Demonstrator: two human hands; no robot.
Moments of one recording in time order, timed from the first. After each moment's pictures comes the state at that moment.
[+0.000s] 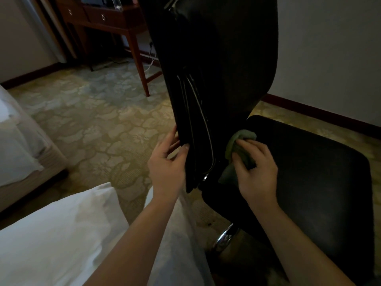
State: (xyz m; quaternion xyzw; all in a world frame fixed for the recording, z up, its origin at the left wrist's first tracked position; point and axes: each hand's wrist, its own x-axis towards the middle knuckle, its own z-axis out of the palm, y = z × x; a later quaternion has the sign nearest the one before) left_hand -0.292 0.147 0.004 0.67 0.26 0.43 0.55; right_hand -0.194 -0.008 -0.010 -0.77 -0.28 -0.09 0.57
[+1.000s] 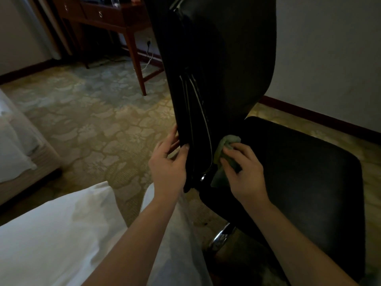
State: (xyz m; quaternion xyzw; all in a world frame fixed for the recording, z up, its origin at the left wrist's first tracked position) left_hand -0.292 0.144 0.002 0.66 0.25 0.43 0.57; right_hand -0.192 0.002 -0.022 -0.76 -0.38 -0.08 0.52
